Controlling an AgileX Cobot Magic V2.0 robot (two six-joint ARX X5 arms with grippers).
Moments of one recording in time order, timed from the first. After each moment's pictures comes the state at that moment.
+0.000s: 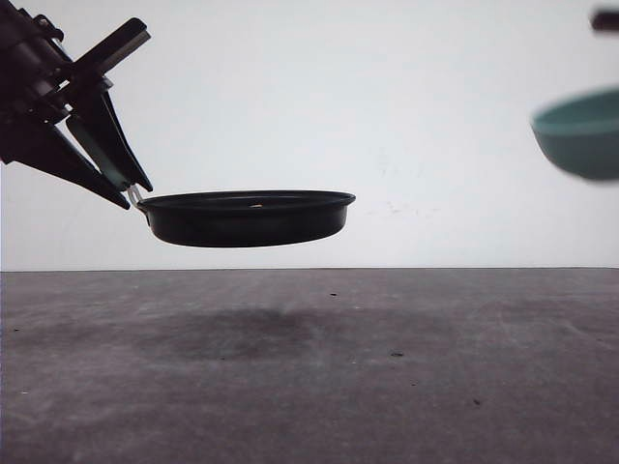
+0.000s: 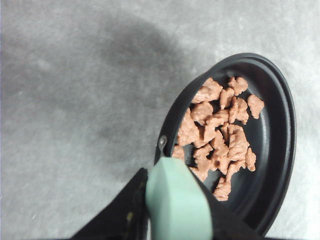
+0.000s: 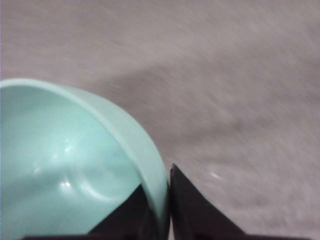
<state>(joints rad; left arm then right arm) -0.31 1.25 0.88 -0.42 0.37 -0.69 -0.05 1.23 1.05 -0.75 -0.04 0.34</state>
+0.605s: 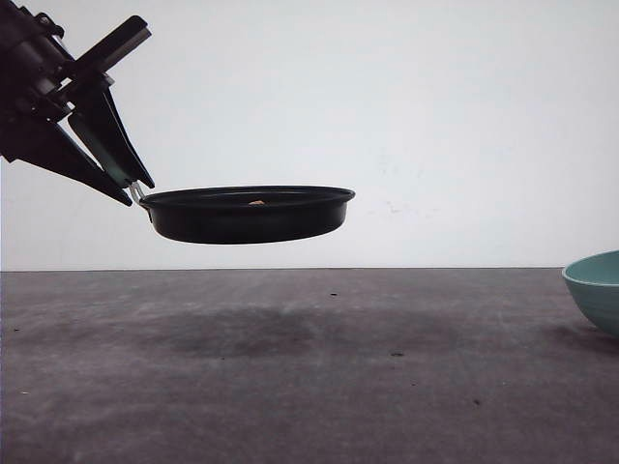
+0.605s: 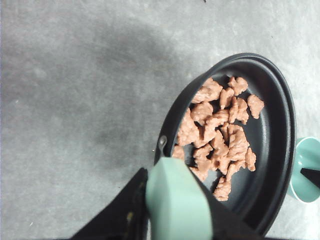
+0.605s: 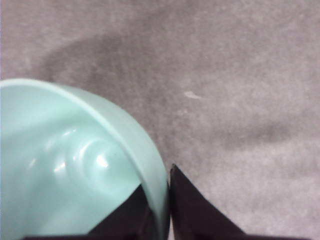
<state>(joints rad) -0.31 1.25 0.88 -0.41 0.37 -0.69 -0.11 1.37 0.83 -0.64 -0.10 0.32</state>
